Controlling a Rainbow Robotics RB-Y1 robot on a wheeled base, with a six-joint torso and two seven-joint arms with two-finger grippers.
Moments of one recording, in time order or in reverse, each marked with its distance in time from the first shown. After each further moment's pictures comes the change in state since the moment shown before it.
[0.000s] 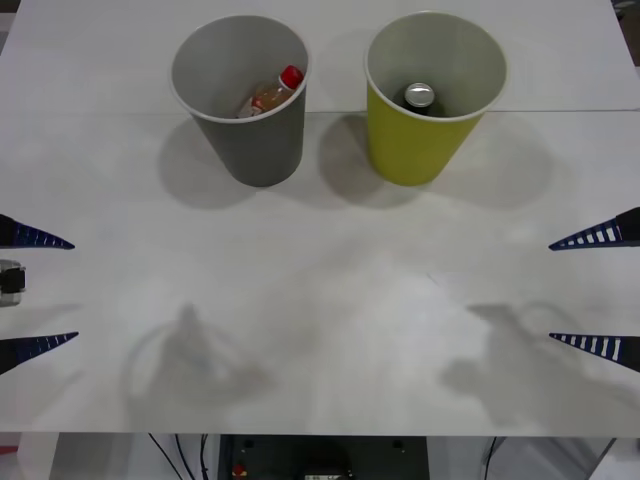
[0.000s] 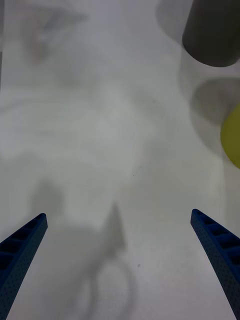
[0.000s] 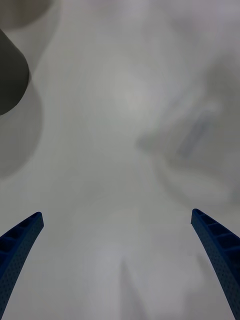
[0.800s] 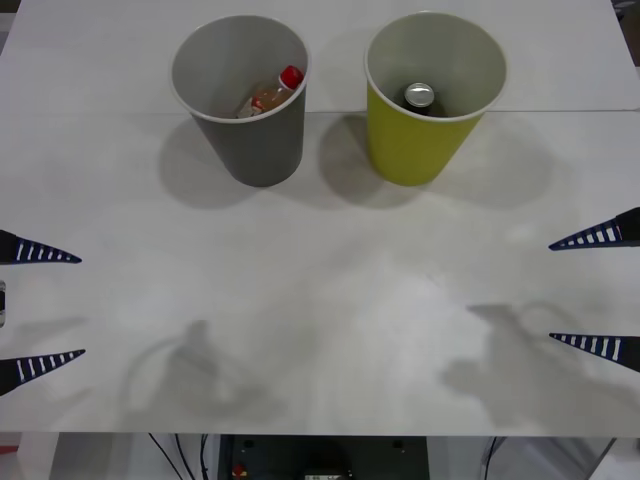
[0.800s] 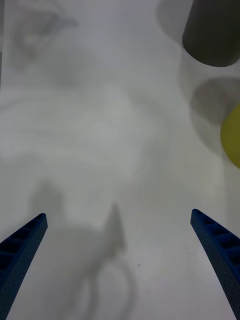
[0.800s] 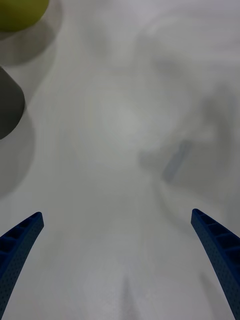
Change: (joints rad) right arm 0.000 0.000 0.000 0.000 0.000 0.000 0.000; left arm 0.079 0.000 0.021 0.002 0.142 0.052 -0.068
